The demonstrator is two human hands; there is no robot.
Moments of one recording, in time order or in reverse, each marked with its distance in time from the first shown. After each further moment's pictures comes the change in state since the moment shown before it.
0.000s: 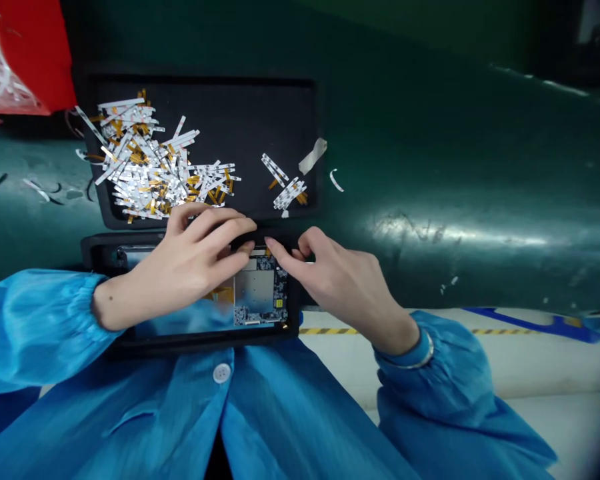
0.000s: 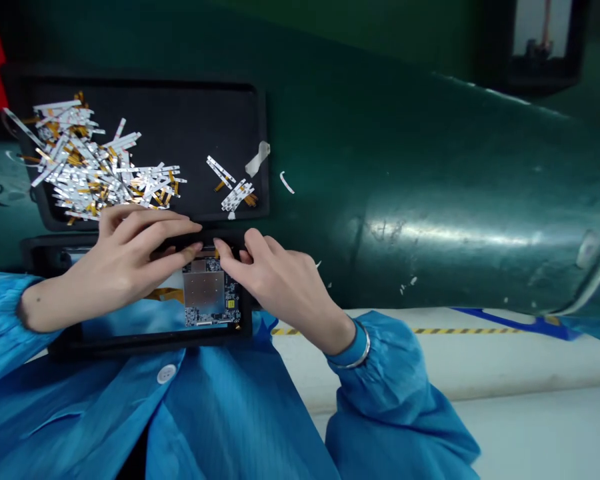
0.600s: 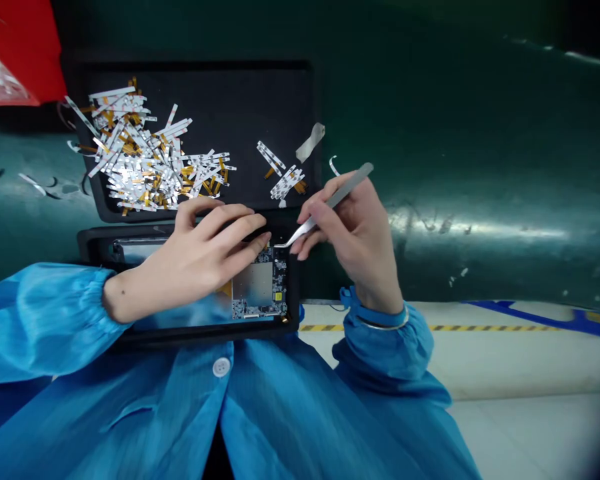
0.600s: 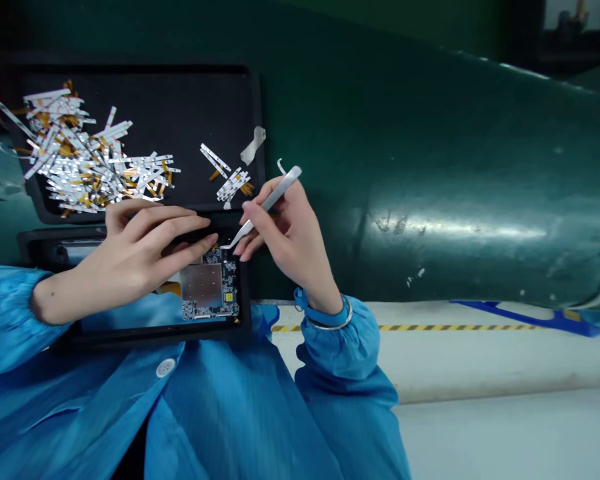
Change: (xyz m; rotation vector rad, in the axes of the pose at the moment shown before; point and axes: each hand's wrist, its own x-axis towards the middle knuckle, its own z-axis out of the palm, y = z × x) left_hand 0.005 0.009 0.005 0.072 -0.056 0.033; right_hand 0.014 0.017 0.020 1.417 0.266 0.590
